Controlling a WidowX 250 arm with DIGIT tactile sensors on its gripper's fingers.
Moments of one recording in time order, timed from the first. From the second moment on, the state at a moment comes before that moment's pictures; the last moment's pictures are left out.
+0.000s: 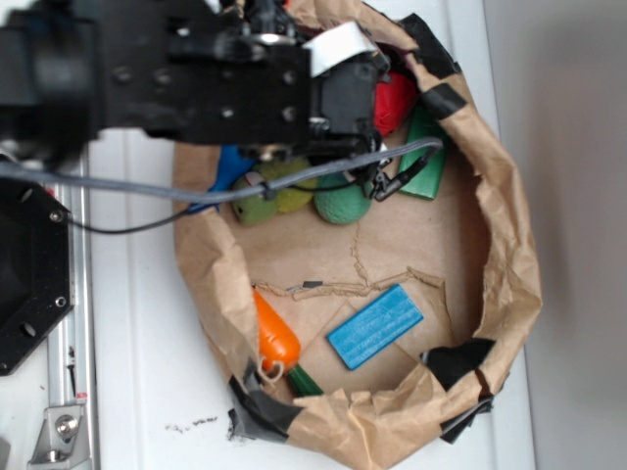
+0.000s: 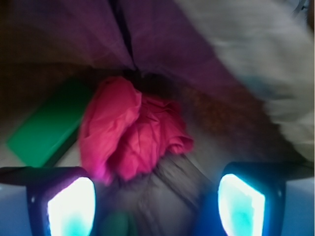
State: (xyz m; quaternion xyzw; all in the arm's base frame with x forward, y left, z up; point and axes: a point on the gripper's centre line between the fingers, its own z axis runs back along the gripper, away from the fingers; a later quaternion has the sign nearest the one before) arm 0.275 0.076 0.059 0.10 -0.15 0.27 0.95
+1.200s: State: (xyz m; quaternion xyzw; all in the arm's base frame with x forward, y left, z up) arm 0.284 0.085 0.061 0.09 -0.15 0.22 0.96
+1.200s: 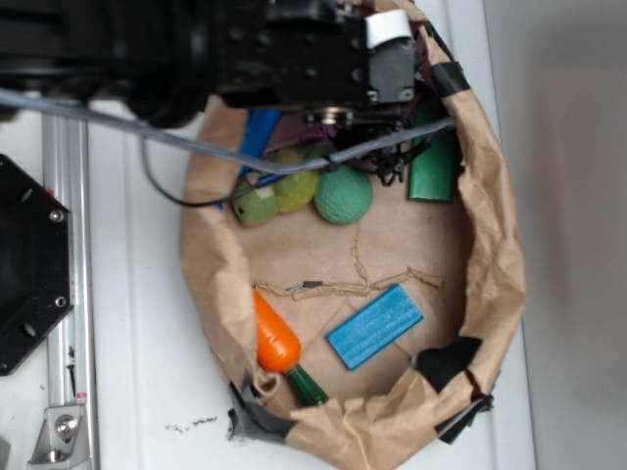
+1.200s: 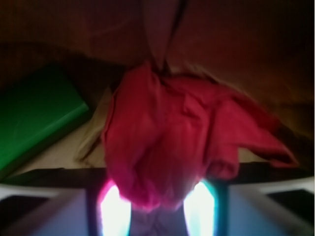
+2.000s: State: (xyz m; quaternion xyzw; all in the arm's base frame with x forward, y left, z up) arm 0.249 0.035 0.141 -0.03 -0.07 0.05 1.00
